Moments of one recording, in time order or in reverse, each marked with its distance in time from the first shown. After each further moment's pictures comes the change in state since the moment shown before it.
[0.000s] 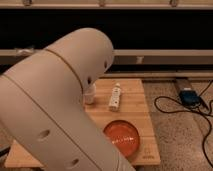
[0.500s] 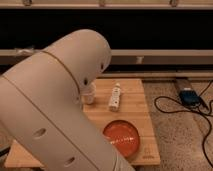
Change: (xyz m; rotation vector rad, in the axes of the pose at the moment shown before) arm -0.018 0.011 0.002 -0.011 -0.025 -0.009
